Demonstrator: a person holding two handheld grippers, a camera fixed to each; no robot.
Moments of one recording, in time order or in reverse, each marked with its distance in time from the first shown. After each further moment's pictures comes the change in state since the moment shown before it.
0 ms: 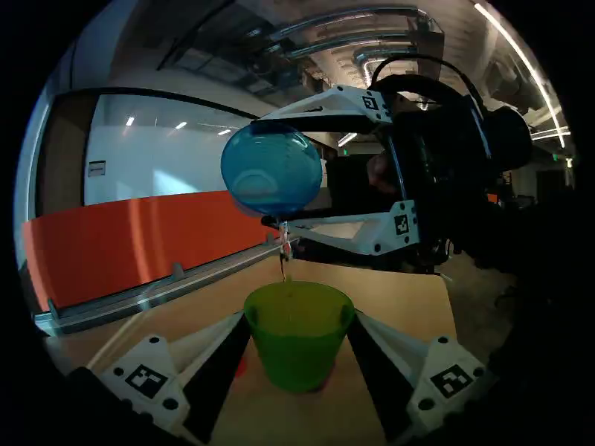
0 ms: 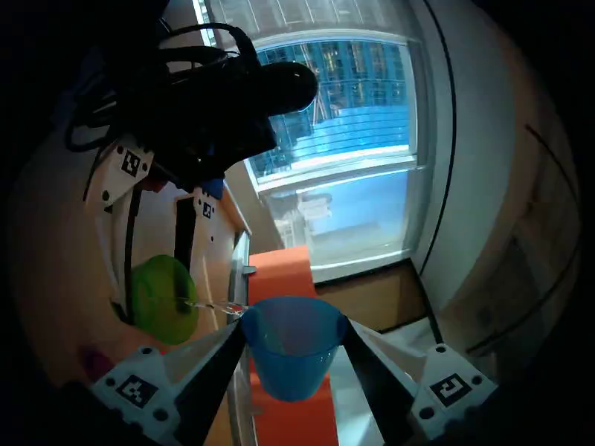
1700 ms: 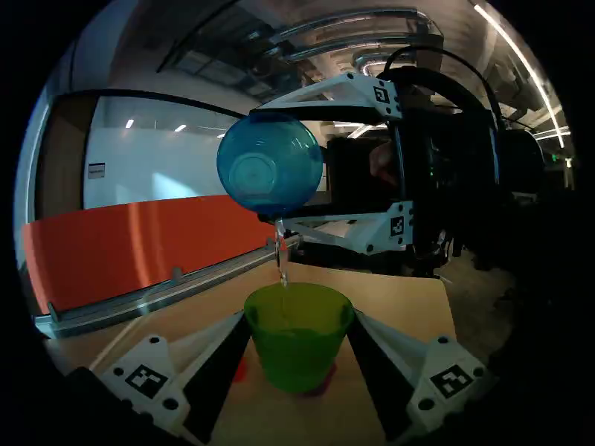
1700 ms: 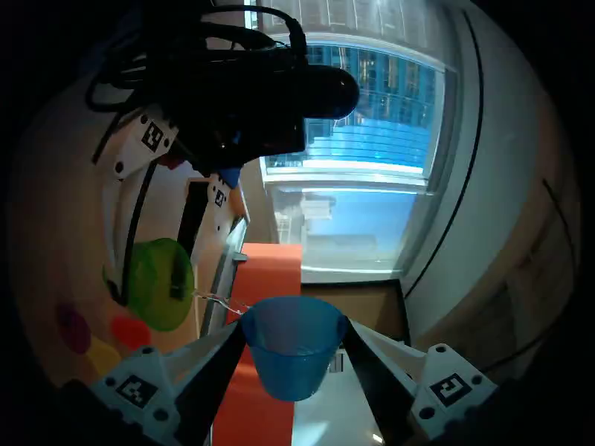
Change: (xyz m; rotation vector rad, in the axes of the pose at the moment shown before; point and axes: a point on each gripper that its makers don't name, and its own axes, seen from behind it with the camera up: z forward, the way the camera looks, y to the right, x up) left arm 0.009 -0.001 0.000 -0.003 0.013 0.001; right arm 0.012 0.013 0.005 -0.009 -0.022 -0.218
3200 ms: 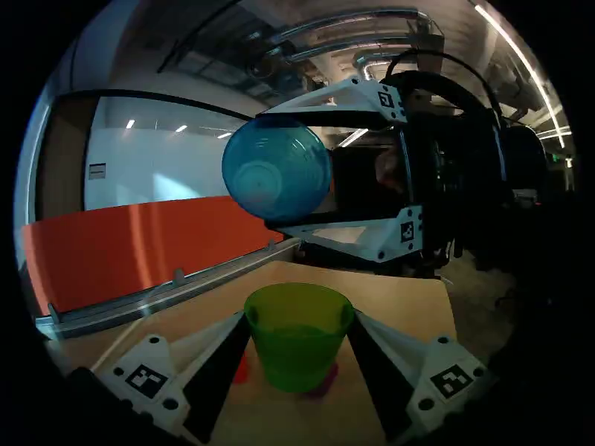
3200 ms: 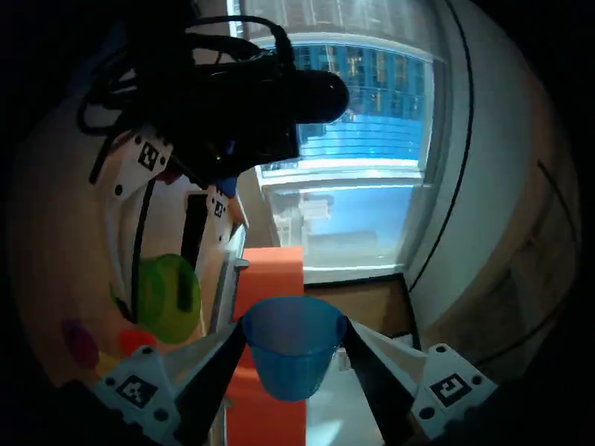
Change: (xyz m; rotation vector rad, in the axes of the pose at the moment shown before) left arm 0.004 -0.007 0.000 0.006 -0.001 0.002; right arm 0.002 -0.004 -0.003 -0.004 0.010 0.113
